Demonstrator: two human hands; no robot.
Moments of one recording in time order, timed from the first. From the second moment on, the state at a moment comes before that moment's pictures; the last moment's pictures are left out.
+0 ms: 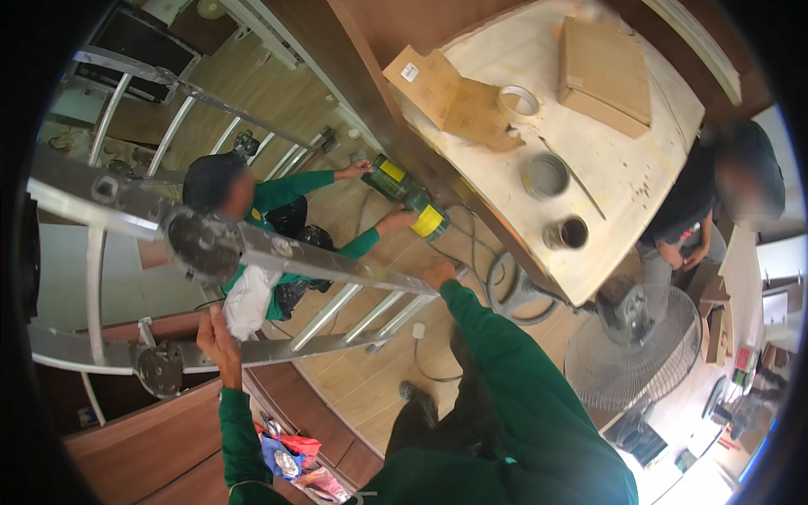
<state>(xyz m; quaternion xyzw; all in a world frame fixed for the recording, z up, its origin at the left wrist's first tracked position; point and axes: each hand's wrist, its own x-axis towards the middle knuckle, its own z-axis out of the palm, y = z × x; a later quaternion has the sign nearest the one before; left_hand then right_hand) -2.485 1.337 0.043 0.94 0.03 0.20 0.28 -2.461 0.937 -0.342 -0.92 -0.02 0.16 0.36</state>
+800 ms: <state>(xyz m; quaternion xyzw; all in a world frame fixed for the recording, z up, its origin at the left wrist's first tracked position) -2.484 1.332 0.043 0.97 -0.16 0.15 0.06 -2.247 1.031 -0.435 -0.87 0.12 0.27 0.40</state>
